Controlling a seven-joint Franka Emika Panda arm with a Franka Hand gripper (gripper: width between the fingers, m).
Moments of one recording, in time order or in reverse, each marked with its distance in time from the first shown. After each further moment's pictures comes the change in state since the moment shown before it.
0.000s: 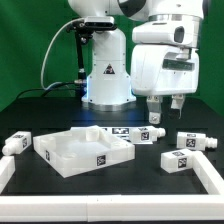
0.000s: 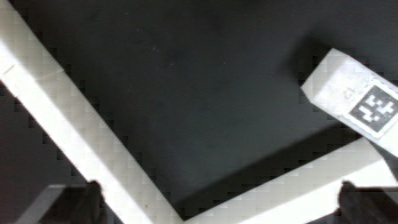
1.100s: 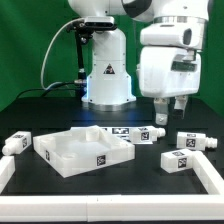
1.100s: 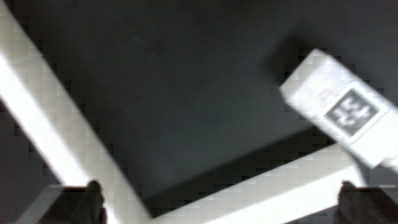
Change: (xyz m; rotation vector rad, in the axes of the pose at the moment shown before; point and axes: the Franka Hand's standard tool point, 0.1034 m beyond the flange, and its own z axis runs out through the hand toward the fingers) arm 0.008 -0.029 0.011 0.014 0.026 -0.116
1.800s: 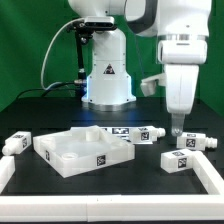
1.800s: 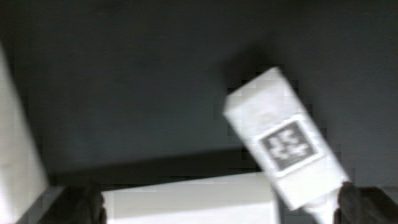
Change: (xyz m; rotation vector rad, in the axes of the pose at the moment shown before) arm 0.001 -0.038 0.025 0.048 -0.011 -0.317
